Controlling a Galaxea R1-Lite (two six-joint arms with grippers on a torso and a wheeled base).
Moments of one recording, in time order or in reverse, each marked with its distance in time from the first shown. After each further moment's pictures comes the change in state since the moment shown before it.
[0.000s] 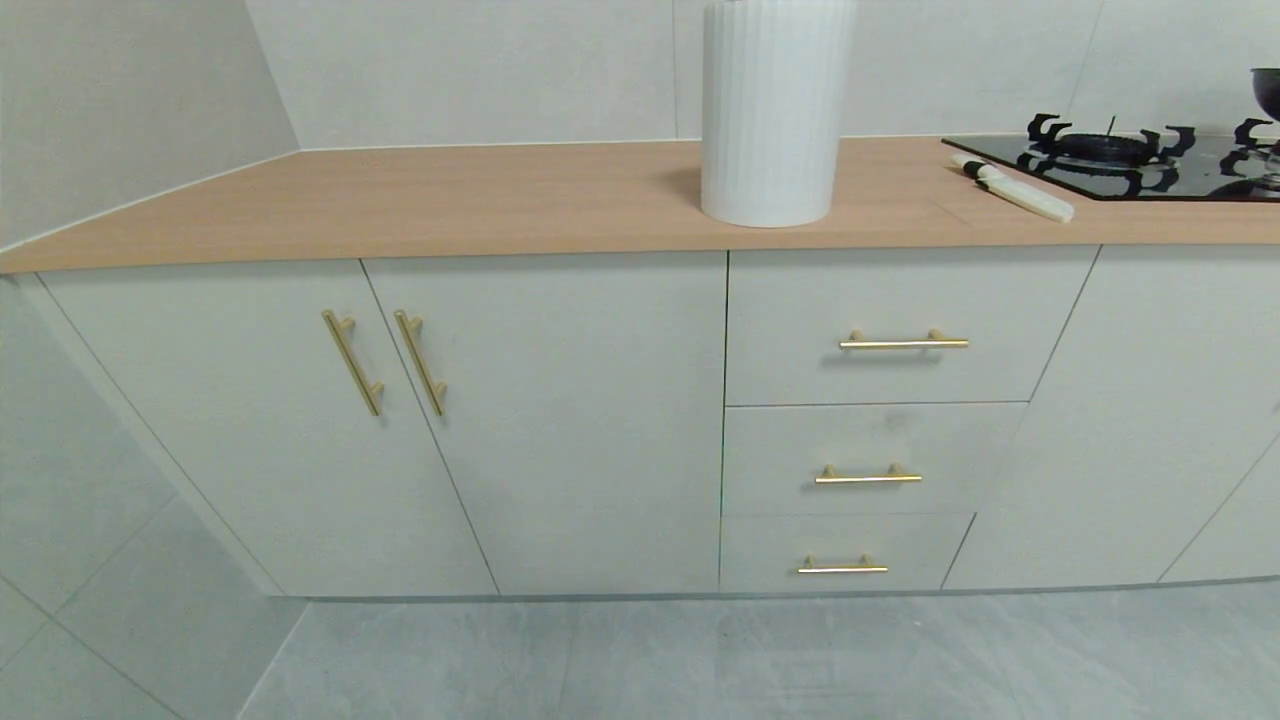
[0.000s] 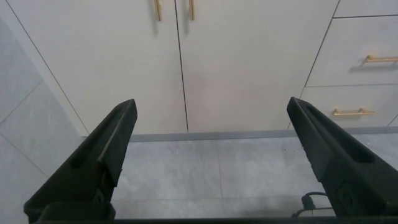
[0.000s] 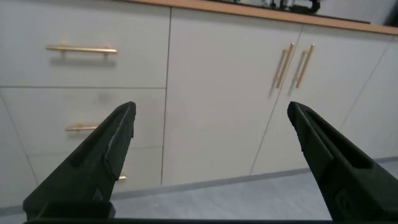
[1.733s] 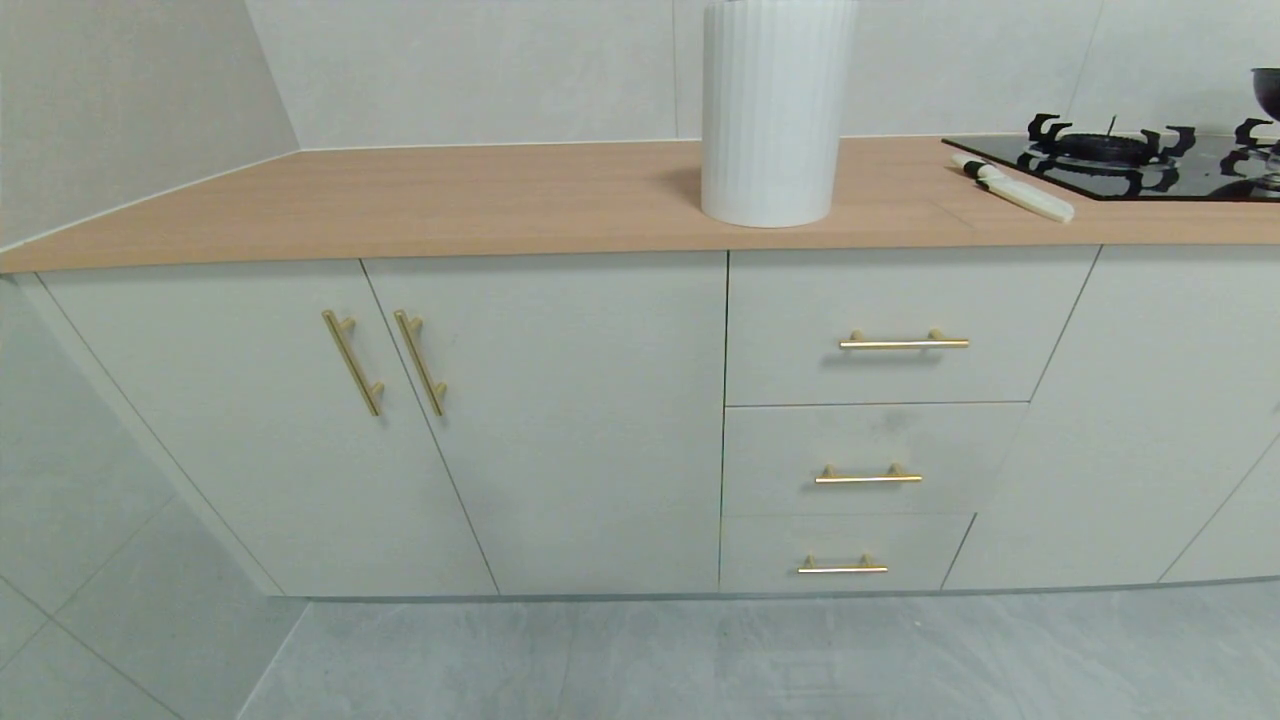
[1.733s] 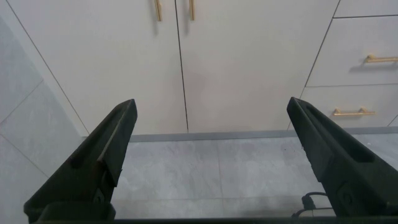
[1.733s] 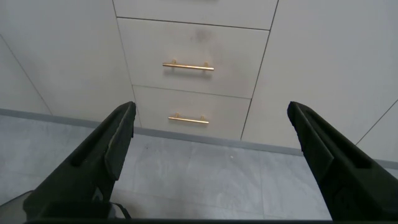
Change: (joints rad) left arm 0.000 0.000 0.000 -0.001 0.000 0.002; right arm -0.004 -0.024 0.140 0.132 0.347 0.131
